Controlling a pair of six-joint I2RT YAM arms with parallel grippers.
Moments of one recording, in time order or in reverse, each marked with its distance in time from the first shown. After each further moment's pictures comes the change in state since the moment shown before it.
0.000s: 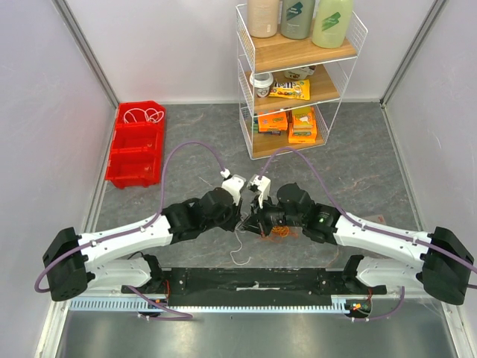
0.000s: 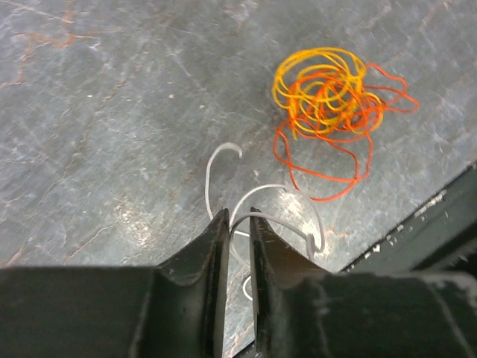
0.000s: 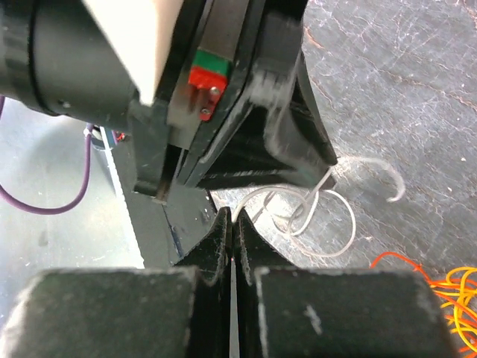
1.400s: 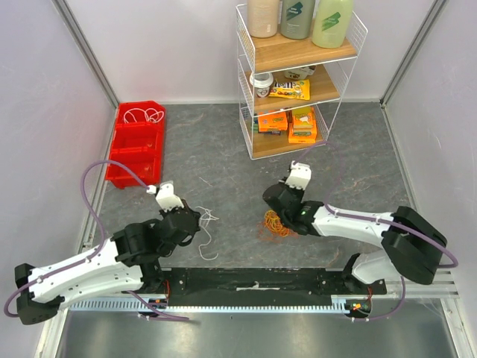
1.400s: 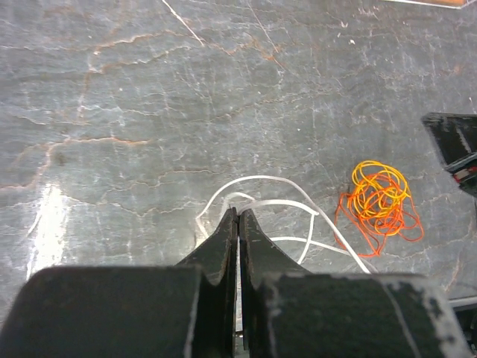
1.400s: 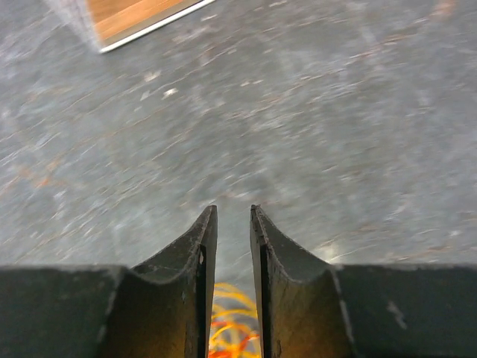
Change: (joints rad) left arm -0.085 -0.480 -0.112 -0.412 -0.547 -0.662; right arm -0.017 0.267 0.032 -0.123 1.198 0.528
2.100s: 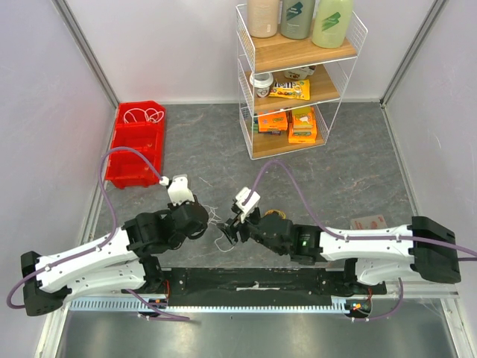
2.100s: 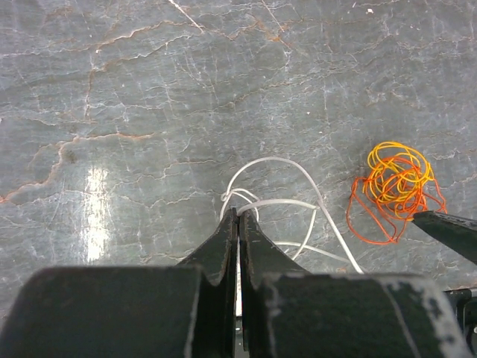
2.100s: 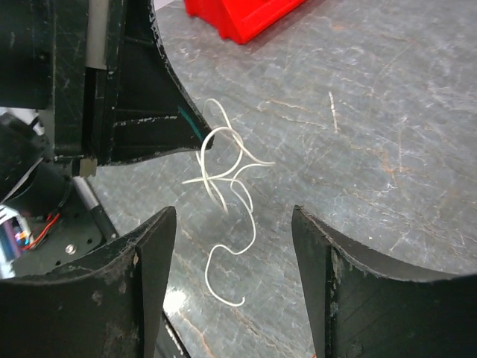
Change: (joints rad) left arm -0.002 0.150 0.128 -0.084 0.029 0.048; right arm 0.347 -0.188 -0.017 0.410 -0.512 -0.676
